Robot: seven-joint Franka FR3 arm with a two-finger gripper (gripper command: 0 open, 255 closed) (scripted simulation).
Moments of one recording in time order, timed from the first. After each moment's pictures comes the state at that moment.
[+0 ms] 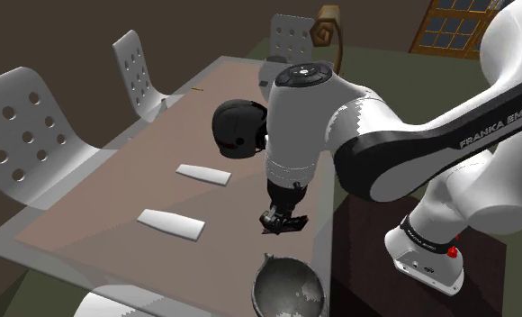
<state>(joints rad) 0.48 -0.28 0.39 -2.39 0.12 2.12 0.70</state>
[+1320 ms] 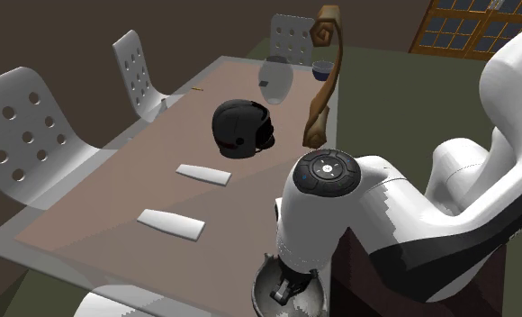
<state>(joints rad) 0.56 -0.17 0.57 -2.44 0.11 2.29 0.95</state>
